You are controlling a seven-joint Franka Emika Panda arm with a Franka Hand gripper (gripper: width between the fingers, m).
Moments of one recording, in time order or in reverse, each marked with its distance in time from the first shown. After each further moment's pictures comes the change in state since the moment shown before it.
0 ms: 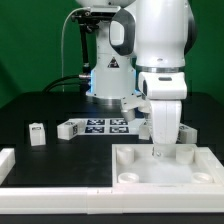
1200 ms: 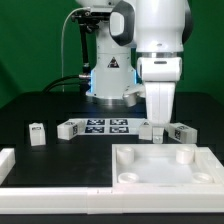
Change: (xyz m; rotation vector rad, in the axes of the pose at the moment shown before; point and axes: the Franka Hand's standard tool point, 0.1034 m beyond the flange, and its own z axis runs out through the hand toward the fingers) arm 0.019 -0.035 -0.033 -0.050 0.023 0.182
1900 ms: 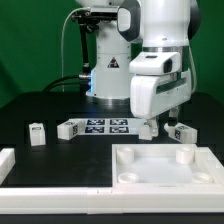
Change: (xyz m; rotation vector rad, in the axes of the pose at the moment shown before) arm 0.005 -0.007 0.003 0.027 0.015 0.529
